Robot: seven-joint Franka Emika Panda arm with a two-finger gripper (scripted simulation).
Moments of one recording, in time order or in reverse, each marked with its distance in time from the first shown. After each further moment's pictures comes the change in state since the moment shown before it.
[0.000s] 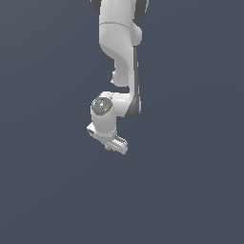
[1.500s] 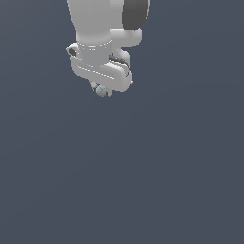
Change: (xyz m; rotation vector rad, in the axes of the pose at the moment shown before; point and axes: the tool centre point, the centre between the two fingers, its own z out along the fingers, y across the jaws) arm -0.055 0.038 -0.291 0.001 0.002 0.002
